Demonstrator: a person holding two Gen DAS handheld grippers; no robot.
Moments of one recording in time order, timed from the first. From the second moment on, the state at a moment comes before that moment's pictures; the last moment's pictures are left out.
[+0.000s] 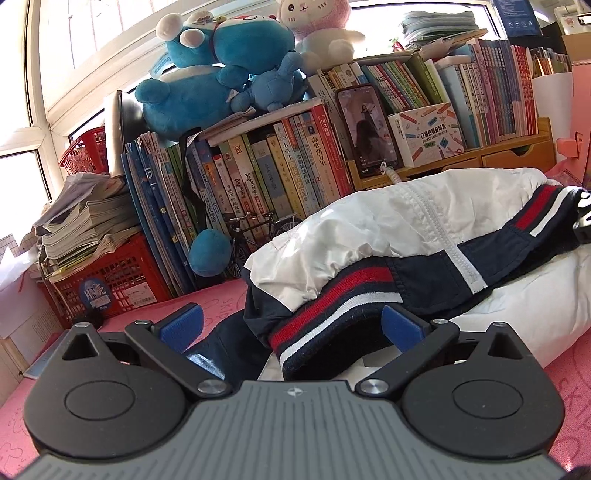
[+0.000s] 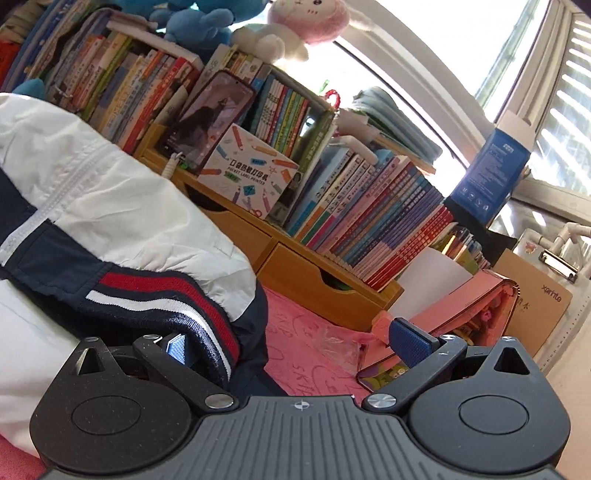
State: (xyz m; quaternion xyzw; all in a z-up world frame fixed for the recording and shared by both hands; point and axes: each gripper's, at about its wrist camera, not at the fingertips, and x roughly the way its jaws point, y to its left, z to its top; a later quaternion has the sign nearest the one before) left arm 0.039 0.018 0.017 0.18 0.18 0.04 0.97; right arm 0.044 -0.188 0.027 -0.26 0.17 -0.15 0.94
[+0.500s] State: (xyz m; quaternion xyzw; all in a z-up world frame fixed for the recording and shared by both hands) left arm 0.039 0.009 0.017 0.16 0.20 -0.05 0.97; right arm 0.018 -0.218 0.077 -0.17 0.14 -0.12 0.97
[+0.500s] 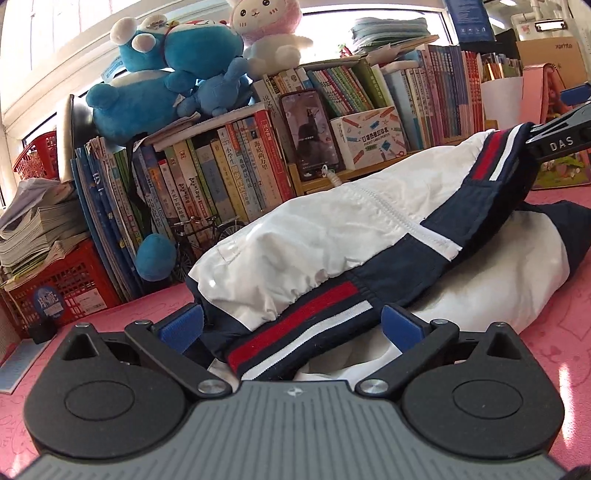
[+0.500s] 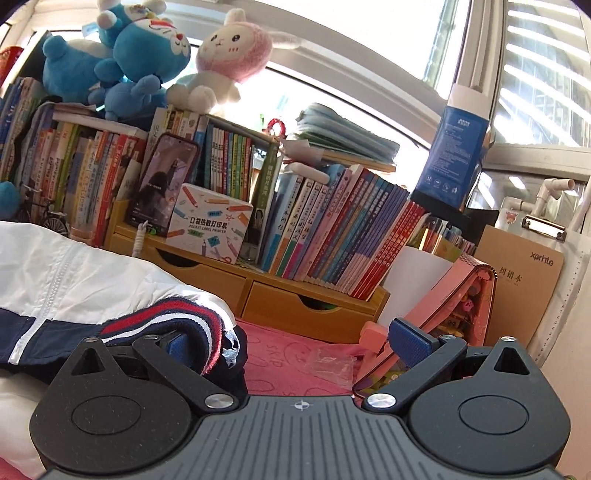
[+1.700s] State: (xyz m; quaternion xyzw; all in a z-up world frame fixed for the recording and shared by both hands) left arm 0.013 0.051 0.013 0.13 0.23 -0.16 0.95; right arm -0.012 -0.275 0.094 -0.02 0.17 -0.07 0.98
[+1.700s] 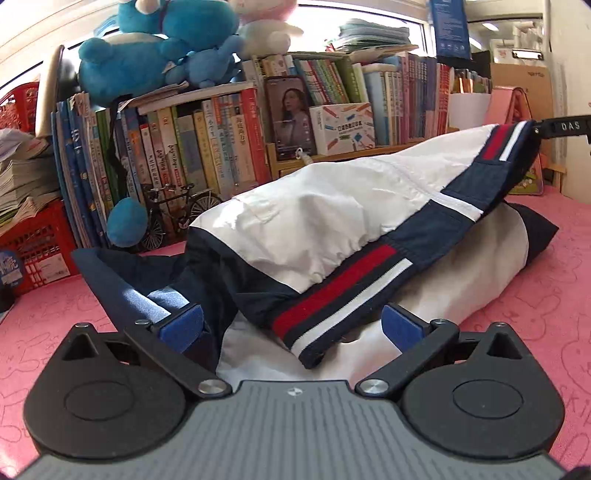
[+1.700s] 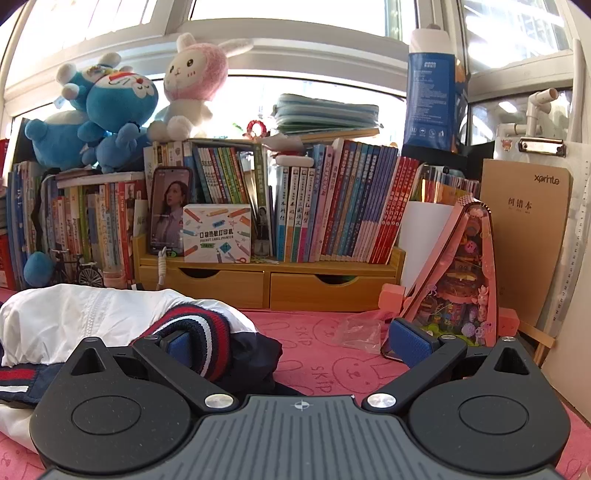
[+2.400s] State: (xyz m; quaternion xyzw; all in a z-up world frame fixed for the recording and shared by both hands) left arm 0.050 0.091 0.020 0.13 0.20 0.07 0.97; right arm -0.018 -0.273 0.084 -0.05 0.19 -0.04 0.98
